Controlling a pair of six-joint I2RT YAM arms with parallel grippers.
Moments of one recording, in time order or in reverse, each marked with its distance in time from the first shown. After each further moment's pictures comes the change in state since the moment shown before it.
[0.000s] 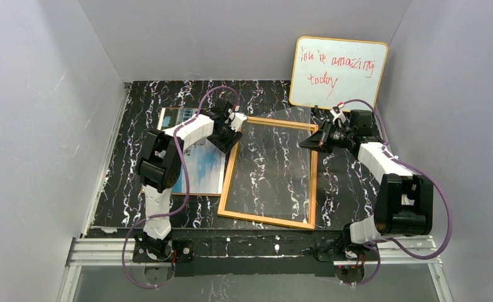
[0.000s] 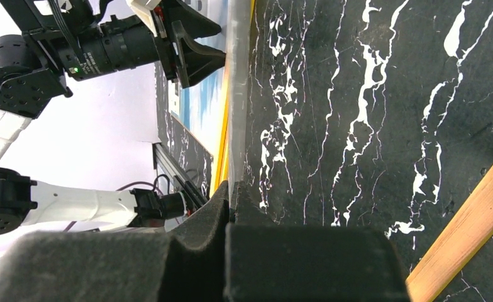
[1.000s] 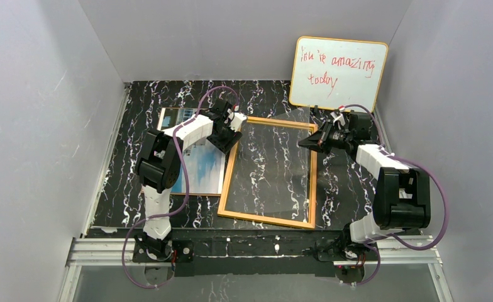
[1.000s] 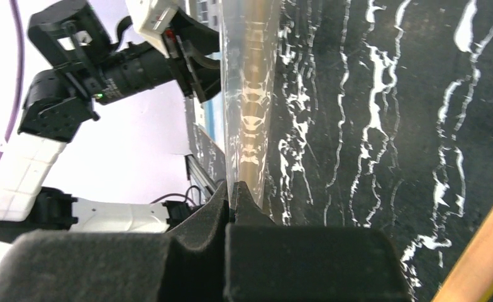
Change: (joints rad) left arm 0.005 -0.005 -0.013 0.016 0.009 0.006; right arm -0.006 0.058 -0.045 0.146 -0.022 0.166
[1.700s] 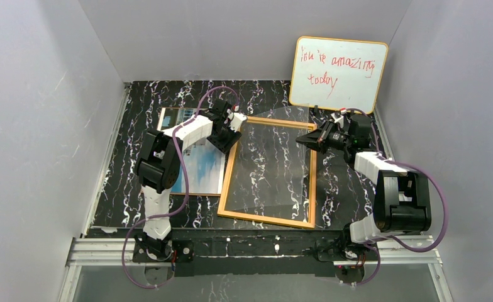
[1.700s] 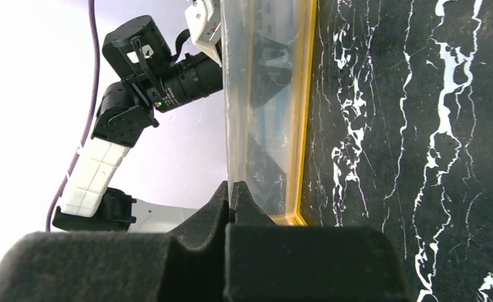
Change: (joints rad) left arm 0.001 -0.007 -0.012 0.013 0.003 0.012; right arm 0.006 -0.027 -0.117 0.343 -0.056 0.336
